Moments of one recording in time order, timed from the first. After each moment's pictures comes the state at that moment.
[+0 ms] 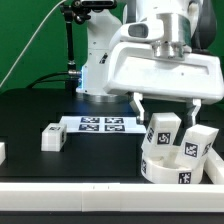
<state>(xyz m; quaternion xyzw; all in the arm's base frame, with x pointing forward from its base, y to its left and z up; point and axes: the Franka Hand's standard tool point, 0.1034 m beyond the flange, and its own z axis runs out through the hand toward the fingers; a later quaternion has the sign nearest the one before) 0.586 0.062 0.096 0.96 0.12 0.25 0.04</state>
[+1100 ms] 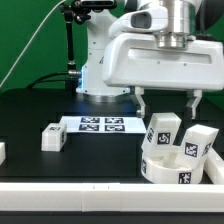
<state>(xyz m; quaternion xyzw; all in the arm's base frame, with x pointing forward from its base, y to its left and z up) 0.587 0.064 0.099 0.98 0.14 0.13 0.03</state>
